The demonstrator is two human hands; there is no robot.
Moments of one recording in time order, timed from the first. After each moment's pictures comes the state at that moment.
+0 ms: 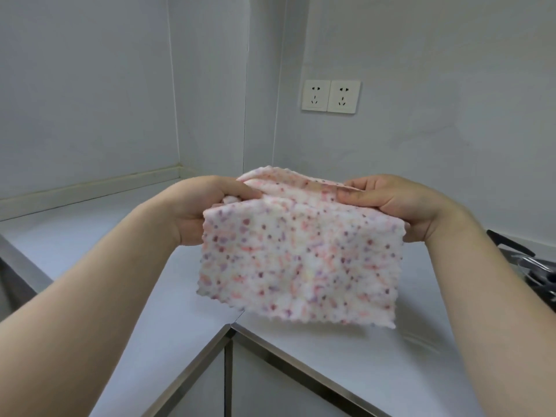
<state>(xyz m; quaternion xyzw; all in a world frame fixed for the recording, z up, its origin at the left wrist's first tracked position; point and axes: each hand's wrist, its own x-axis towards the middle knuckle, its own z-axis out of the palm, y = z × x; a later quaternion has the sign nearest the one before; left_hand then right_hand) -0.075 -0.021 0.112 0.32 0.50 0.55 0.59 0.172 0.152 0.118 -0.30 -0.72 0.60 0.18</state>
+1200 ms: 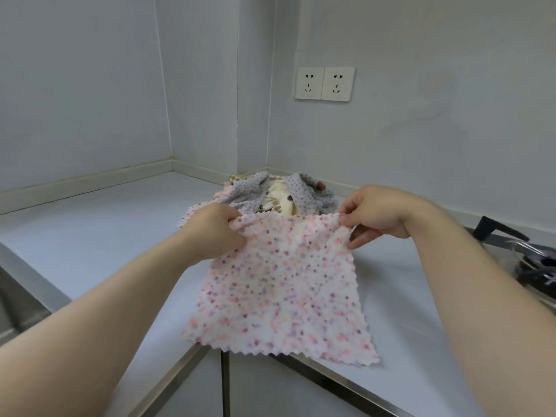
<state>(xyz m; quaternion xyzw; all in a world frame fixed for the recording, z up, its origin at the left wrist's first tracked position) -0.080 0.013 0.042 0.51 0.80 0.29 0.10 0.159 0.170 0.091 -0.45 -0.79 0.40 0.11</state>
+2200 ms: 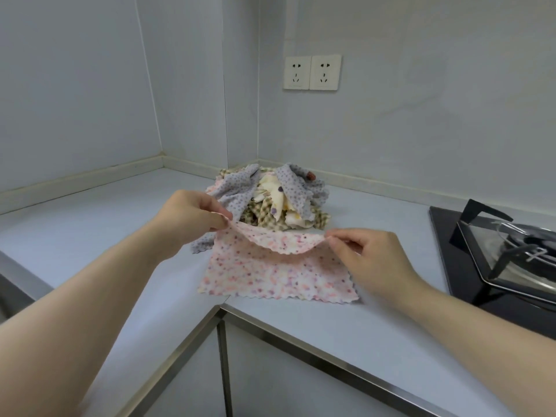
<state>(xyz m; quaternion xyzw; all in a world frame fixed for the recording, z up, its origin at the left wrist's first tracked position) -0.104 0.008 0.039 0.44 0.73 0.48 0.21 0.197 0.105 -0.004 -0.34 -0.82 0.22 0.40</state>
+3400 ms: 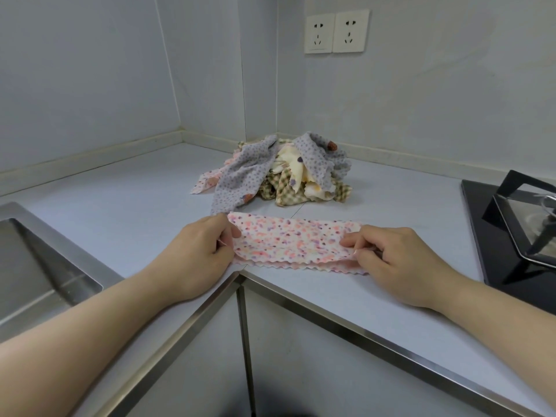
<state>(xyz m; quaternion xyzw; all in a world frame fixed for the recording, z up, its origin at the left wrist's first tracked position) -0.076 -0.066 -0.022 0.62 0.73 0.30 0.01 0.214 0.086 -0.017 -0.30 -0.91 0.16 0.23</state>
